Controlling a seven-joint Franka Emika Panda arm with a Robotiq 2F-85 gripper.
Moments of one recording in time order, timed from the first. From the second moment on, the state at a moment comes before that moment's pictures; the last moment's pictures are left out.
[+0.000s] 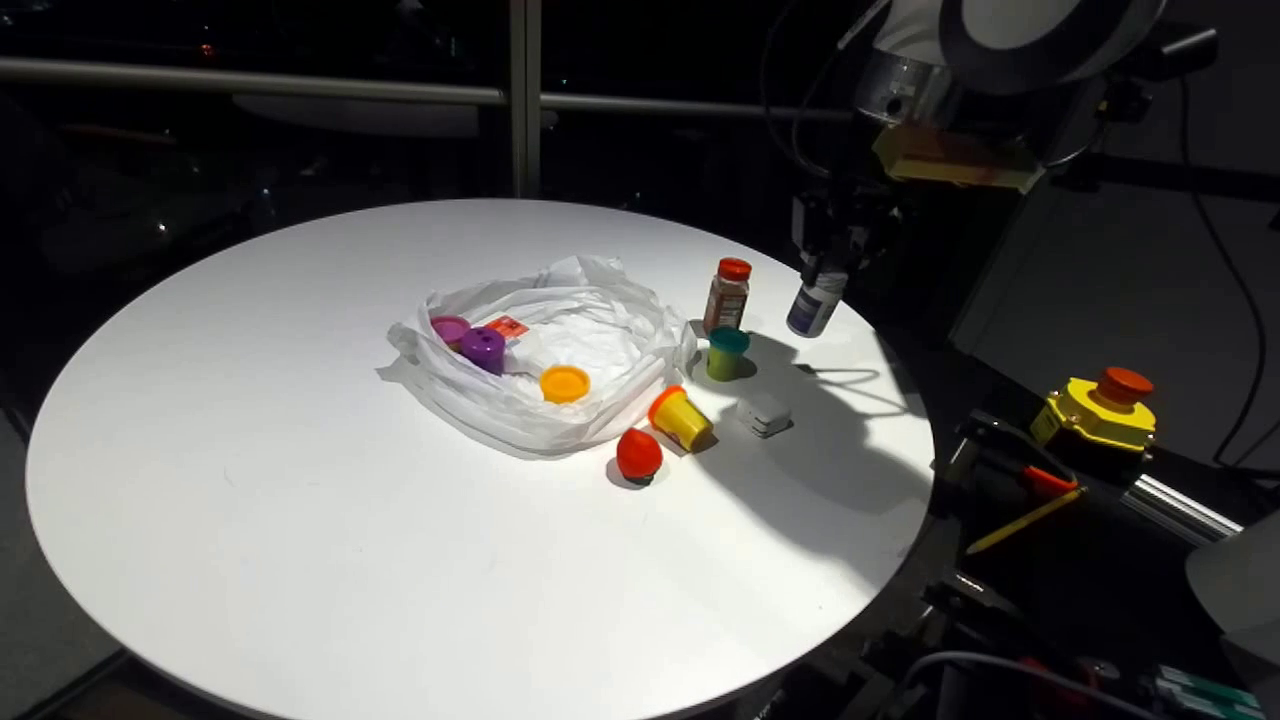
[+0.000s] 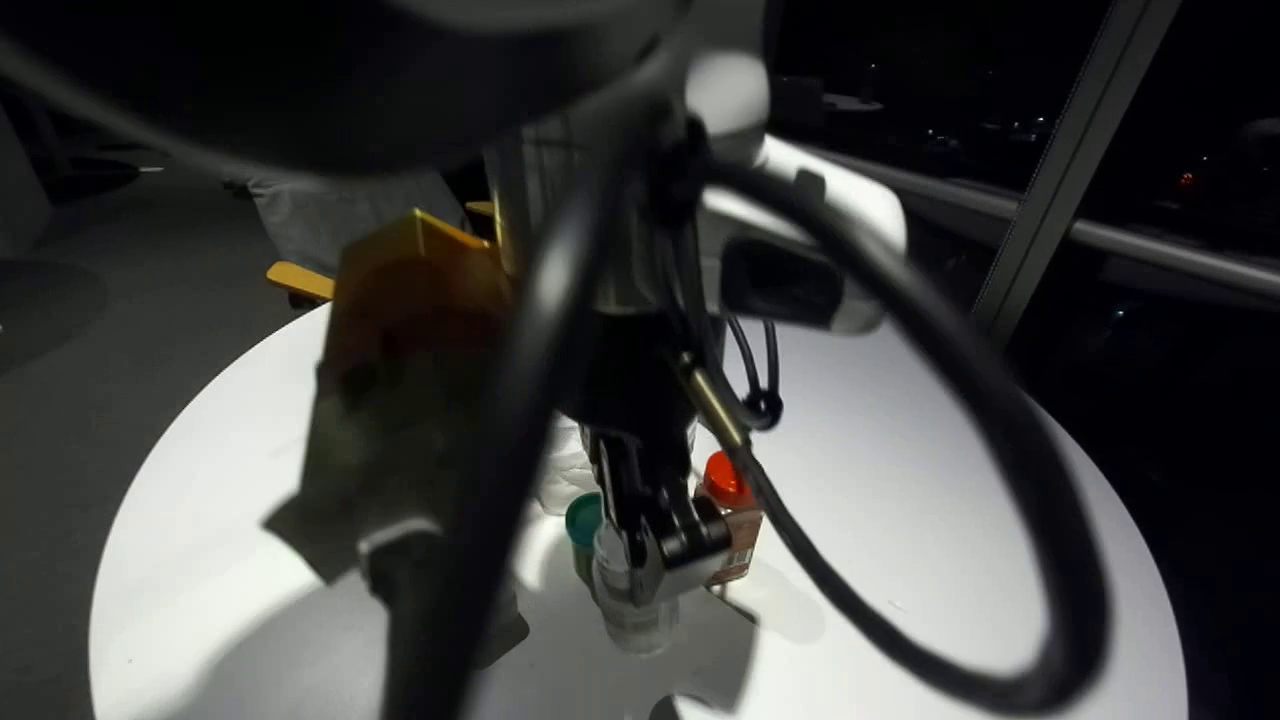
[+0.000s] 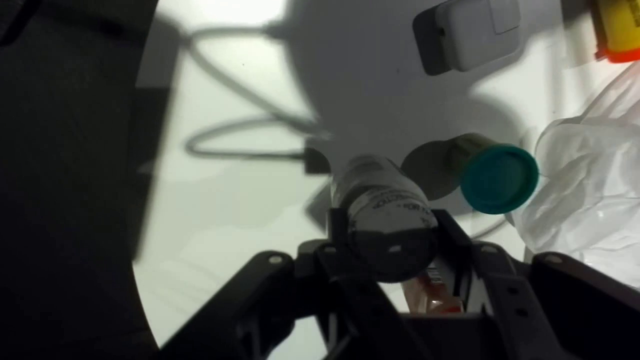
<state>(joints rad) -0.14 0.03 -0.16 -2.67 -0.12 2.81 0.53</state>
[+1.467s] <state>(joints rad) 0.17 0.05 -0.24 -2.36 -0.37 2.53 0.65</state>
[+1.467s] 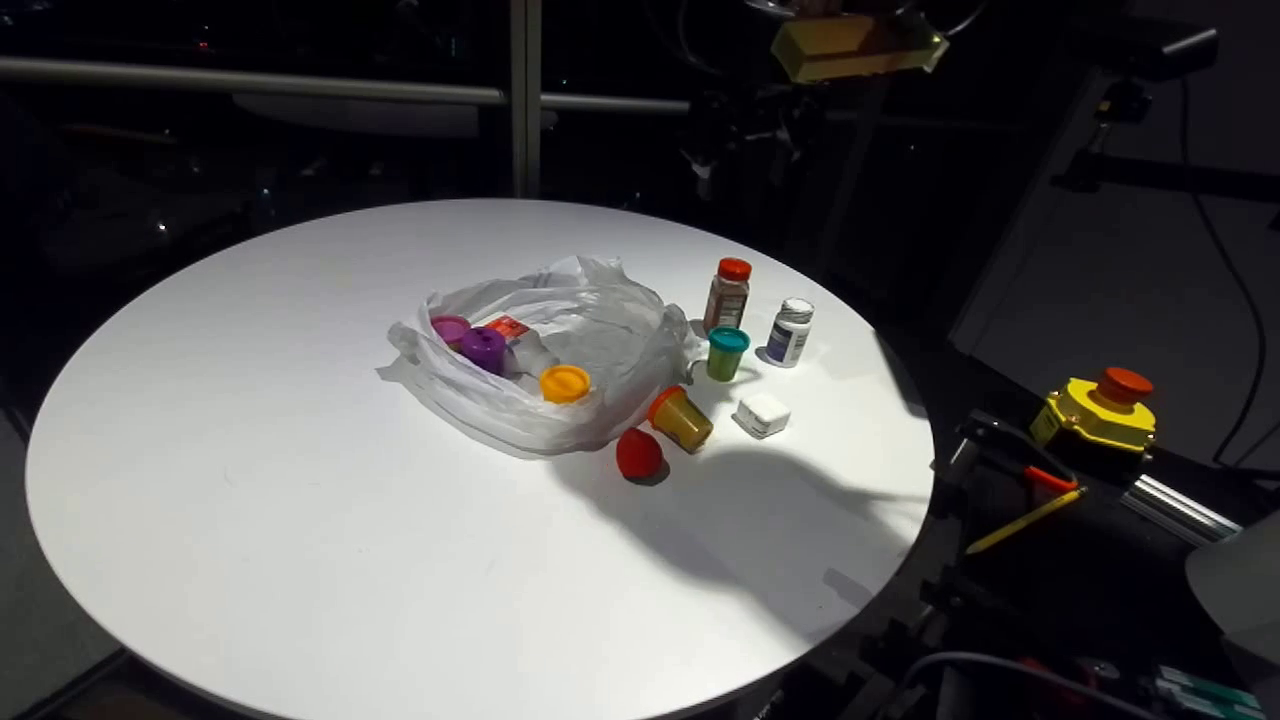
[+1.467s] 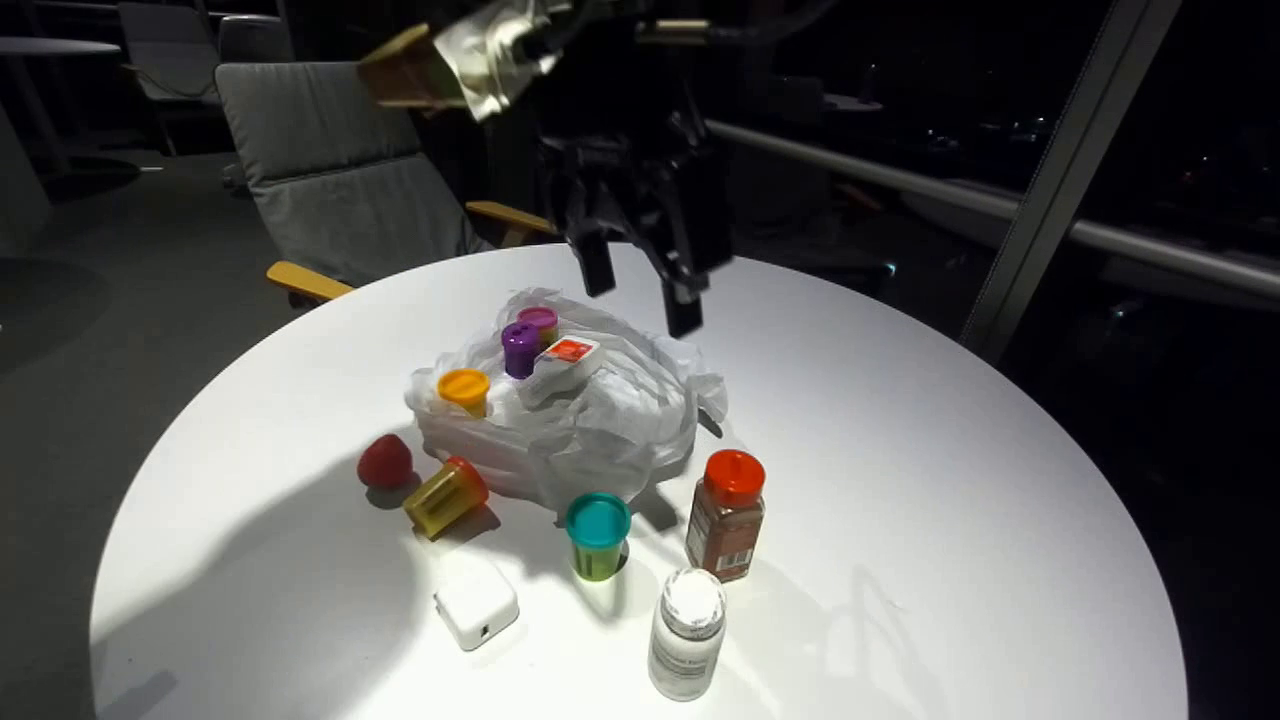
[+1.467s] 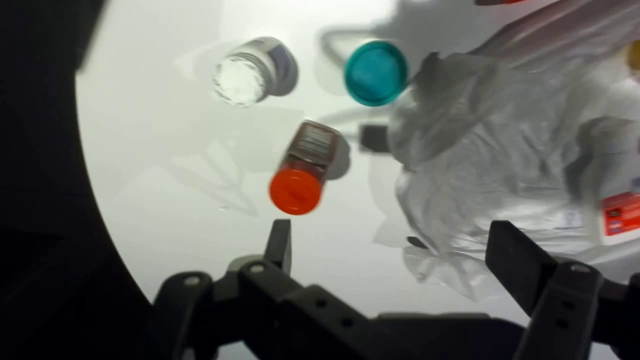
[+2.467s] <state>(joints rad) 0.16 0.63 -0.01 -1.90 0.02 2.48 0.53</state>
